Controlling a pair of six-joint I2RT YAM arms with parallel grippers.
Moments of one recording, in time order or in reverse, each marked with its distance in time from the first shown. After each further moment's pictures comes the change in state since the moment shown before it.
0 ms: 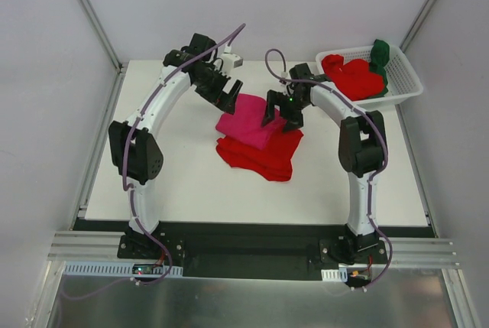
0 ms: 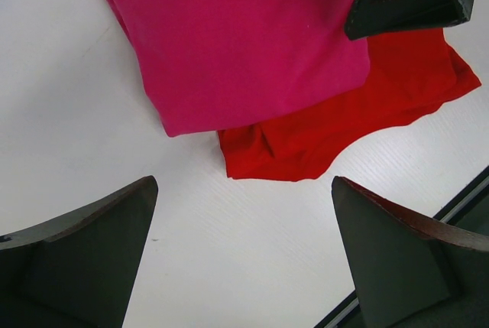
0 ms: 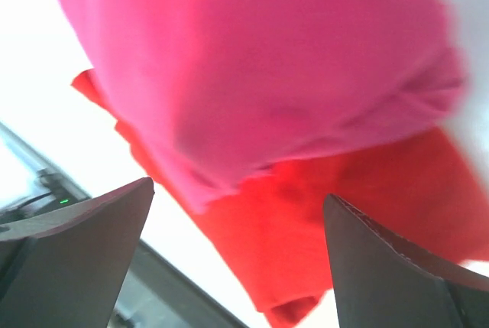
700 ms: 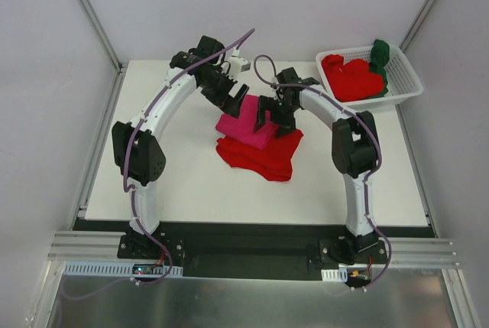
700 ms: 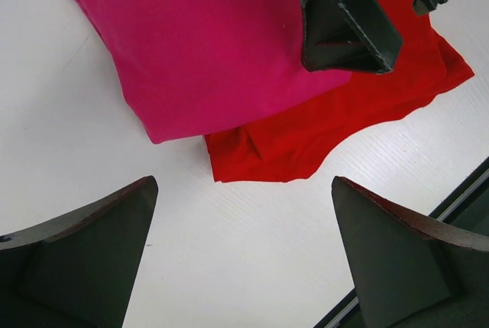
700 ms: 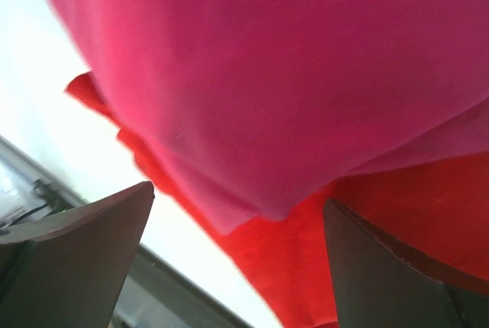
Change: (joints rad) left arm -0.052 0.000 0.001 -0.006 -0.013 0.018; right arm 0.077 0.006 -0.008 0.005 0.035 0.086
